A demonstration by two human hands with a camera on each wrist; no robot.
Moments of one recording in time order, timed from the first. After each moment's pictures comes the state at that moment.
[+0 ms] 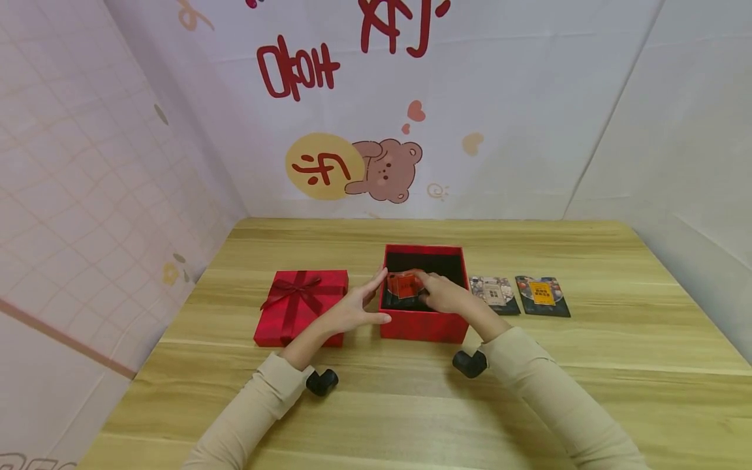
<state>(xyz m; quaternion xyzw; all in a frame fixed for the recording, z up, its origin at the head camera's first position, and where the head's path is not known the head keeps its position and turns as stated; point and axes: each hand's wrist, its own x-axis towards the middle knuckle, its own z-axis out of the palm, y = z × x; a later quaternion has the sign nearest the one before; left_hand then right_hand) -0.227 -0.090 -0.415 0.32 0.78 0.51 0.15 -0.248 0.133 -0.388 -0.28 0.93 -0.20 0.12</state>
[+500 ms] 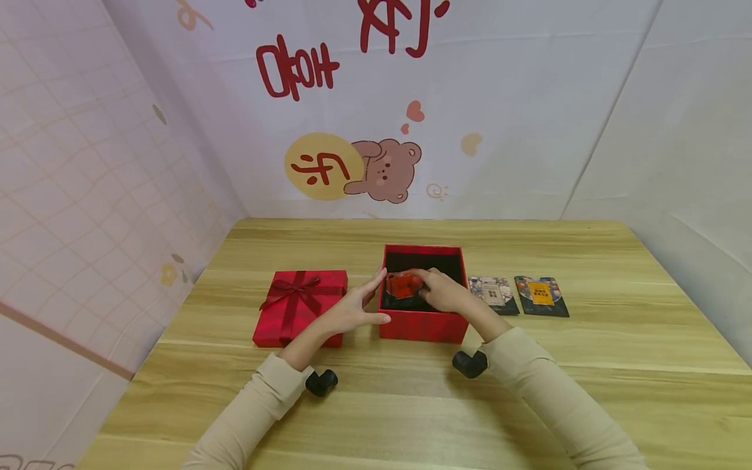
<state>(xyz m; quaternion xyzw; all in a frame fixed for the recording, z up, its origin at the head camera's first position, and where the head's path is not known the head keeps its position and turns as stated) -0.227 -0.091 -0.414 0.32 0.78 0.52 0.15 -0.249 0.135 -0.388 -0.27 0.92 -0.25 0.09</state>
